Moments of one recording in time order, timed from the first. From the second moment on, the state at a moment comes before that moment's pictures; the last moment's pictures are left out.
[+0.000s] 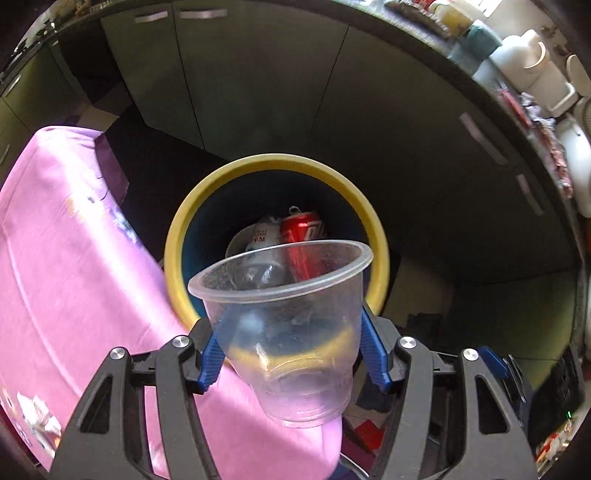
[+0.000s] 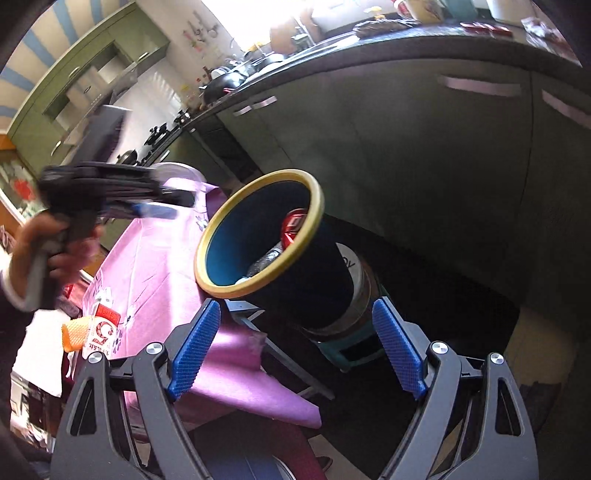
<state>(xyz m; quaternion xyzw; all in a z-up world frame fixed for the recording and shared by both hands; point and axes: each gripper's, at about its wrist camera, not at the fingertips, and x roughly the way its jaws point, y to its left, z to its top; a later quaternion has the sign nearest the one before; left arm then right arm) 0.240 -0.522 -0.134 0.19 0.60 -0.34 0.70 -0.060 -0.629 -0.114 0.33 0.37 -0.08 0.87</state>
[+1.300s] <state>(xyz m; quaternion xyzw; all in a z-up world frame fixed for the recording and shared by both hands) 0.109 0.001 -0.038 -0.04 0.39 -0.10 0.92 0.067 -0.276 -0.062 0.05 0.39 0.19 0.90</state>
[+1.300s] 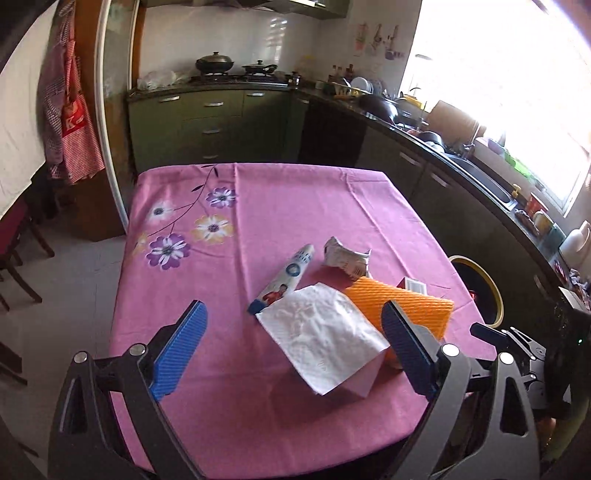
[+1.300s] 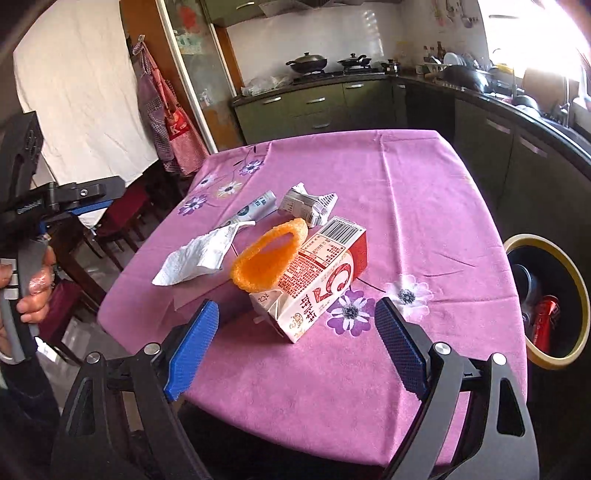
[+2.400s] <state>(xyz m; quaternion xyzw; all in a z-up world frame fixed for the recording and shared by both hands) 0.110 0.012 -0.072 -0.07 0.42 -0.10 0.90 0.101 -0.261 -0.124 -0.03 0.38 0.06 0.92</state>
